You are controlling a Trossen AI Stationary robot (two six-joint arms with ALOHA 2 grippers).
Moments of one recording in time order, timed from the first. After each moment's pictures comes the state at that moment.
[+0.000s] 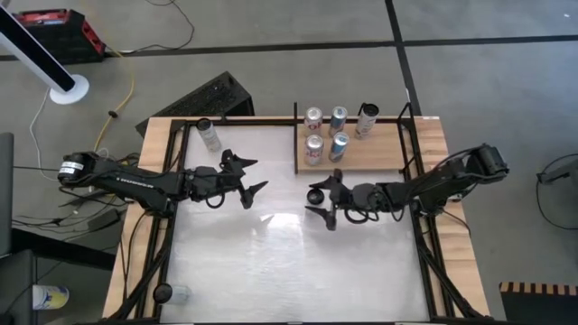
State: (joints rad) left arm -0.02 1.10 0.51 0.42 -0.50 -0.06; right arm 0.18 1.39 0.54 0.61 0.35 0.06
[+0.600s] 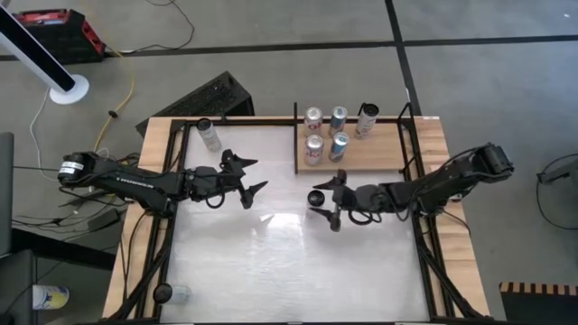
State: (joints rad) left arm -0.02 1.10 0.51 0.42 -0.50 -0.05; right arm 0.20 1.33 0.54 0.51 0.39 0.05
